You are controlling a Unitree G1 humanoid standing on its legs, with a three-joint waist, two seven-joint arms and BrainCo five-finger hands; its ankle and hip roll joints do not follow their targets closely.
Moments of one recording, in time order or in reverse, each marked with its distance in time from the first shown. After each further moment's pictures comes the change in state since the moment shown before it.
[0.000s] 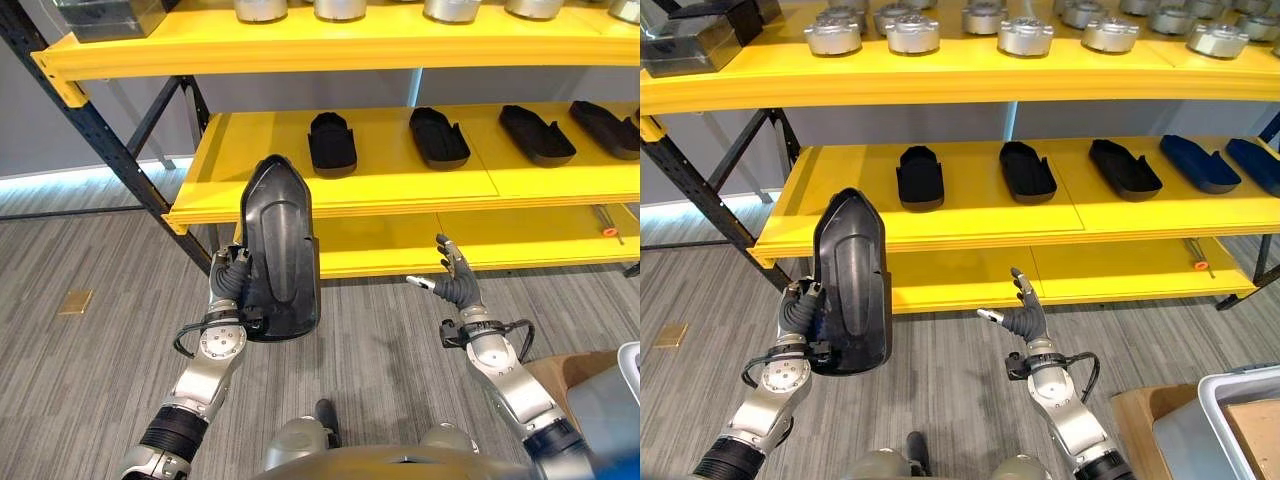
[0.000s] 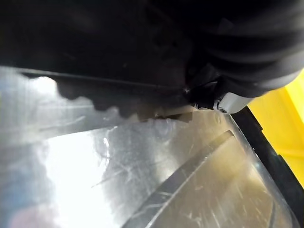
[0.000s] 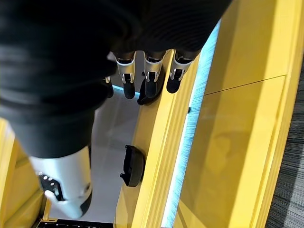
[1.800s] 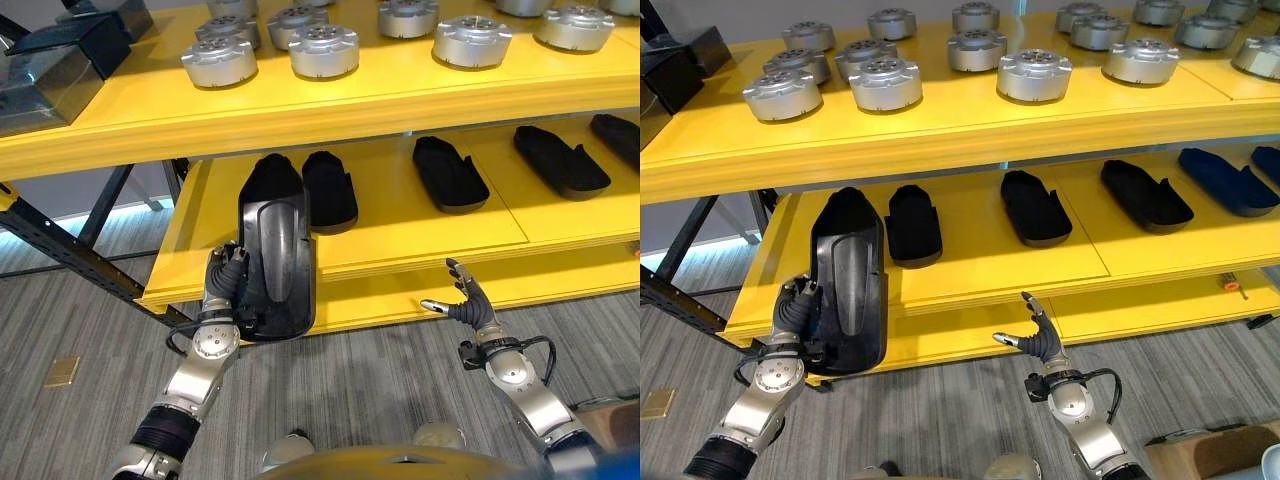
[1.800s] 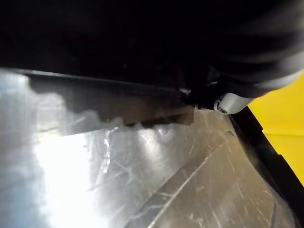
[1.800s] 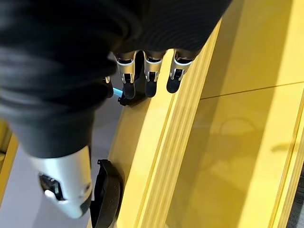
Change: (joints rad) left arm -0.035 0.046 -0.033 -0.001 0.040 -0.016 -0.018; right arm 0.060 -0.052 -0.018 0.122 -0.019 -0.058 0.074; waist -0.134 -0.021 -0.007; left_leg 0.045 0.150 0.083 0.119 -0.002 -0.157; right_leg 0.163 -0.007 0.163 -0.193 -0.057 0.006
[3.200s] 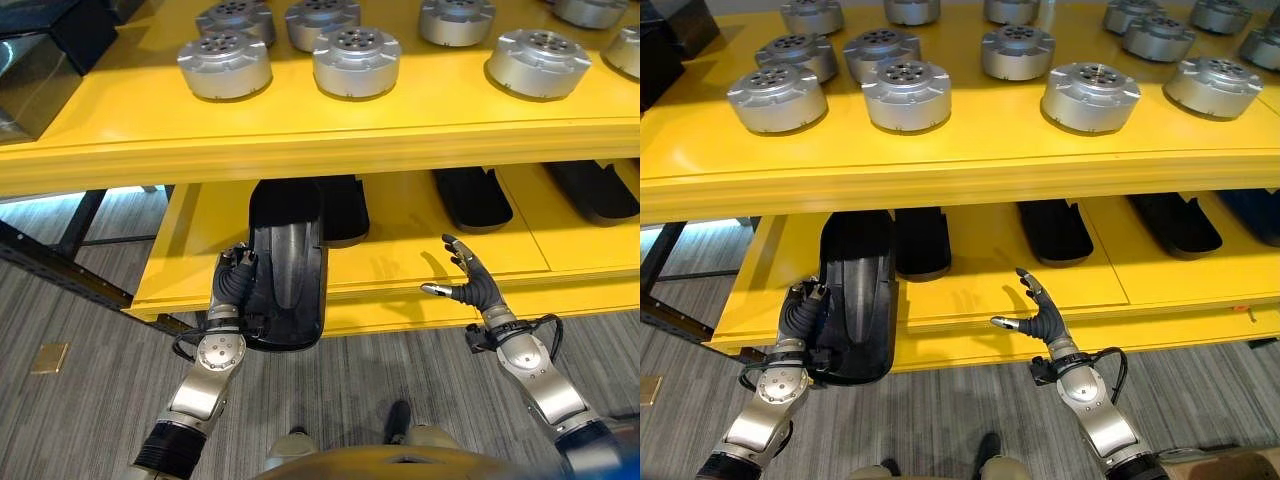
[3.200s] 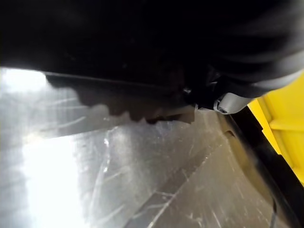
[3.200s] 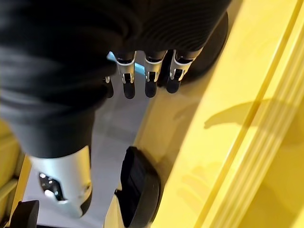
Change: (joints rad) left arm 0.098 -0.060 0.038 -0.116 0.076 0.018 -0.041; right arm -0.029 -0.062 -0.041 -0.113 0.001 -0.043 0.115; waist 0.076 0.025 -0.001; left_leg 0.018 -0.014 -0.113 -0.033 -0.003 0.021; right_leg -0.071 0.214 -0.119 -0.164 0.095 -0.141
